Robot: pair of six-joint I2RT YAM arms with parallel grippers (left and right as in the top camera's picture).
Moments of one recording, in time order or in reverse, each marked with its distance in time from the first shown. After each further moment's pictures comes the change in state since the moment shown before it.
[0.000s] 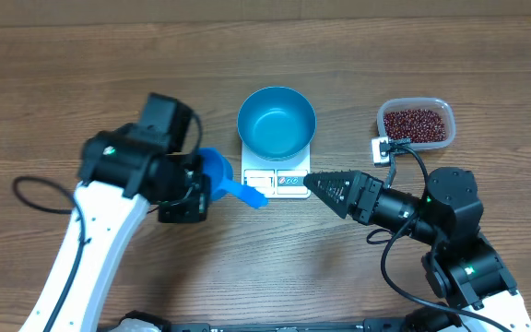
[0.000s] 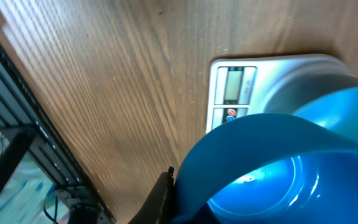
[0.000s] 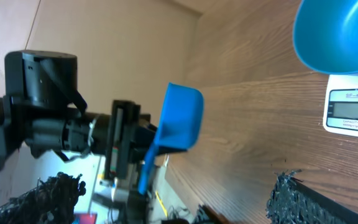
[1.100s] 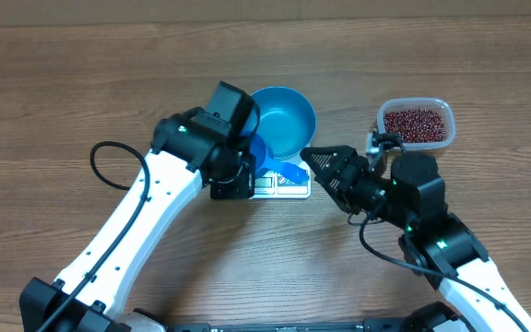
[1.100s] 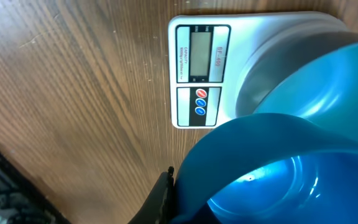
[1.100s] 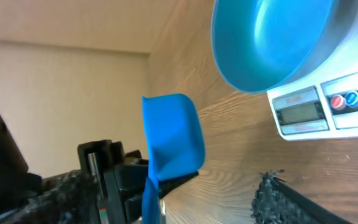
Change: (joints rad) left arm -0.188 0.182 0.000 0.279 -0.061 -0.203; right arm 0.069 0.188 0.000 0.068 0.268 0.220
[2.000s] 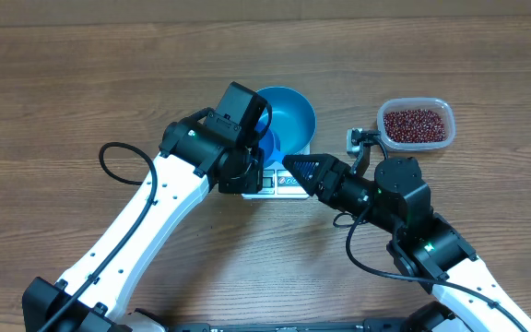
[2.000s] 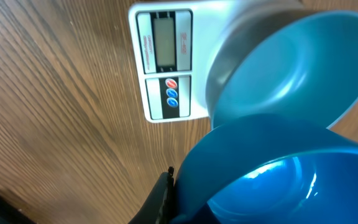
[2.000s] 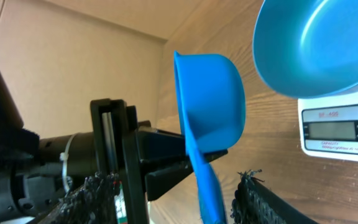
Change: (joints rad) left arm -0.032 0.000 0.000 0.100 -0.050 -0.005; right arm 0.117 0.010 0.000 0.082 0.084 -0.109
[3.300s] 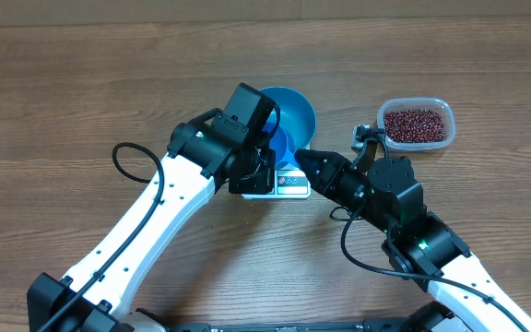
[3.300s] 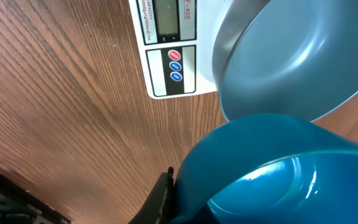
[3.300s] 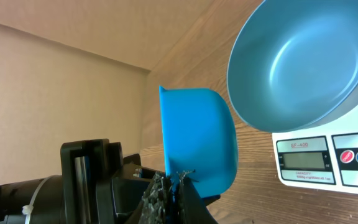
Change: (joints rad) left arm -0.028 0.013 0.000 0.039 0.065 0.000; right arm 0.019 0.027 0.000 0.016 0.158 -0.006
